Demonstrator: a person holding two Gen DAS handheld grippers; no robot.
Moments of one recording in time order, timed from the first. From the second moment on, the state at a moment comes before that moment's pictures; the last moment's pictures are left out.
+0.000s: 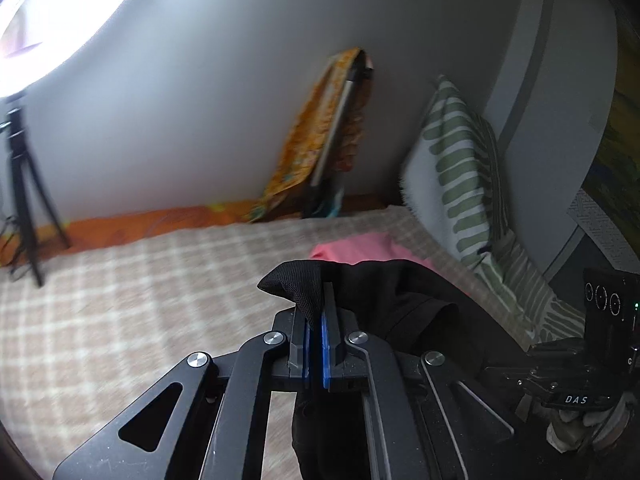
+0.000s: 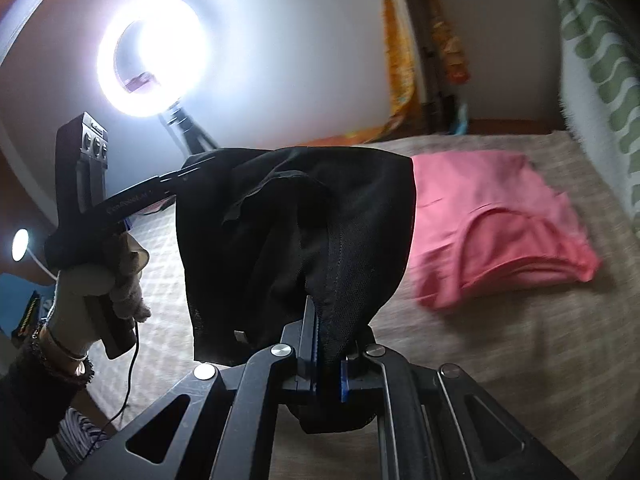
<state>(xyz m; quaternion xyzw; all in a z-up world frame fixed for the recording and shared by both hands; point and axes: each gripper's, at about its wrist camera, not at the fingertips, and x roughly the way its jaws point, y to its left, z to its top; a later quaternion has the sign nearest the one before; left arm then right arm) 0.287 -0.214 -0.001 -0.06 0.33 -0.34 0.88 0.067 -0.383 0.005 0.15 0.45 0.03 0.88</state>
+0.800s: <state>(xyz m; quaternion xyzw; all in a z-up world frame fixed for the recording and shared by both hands) 0.372 -0.367 -0.035 -0.07 0.32 -0.37 0.87 0.117 -0.561 -0.043 0.09 0.47 0.00 0.88</state>
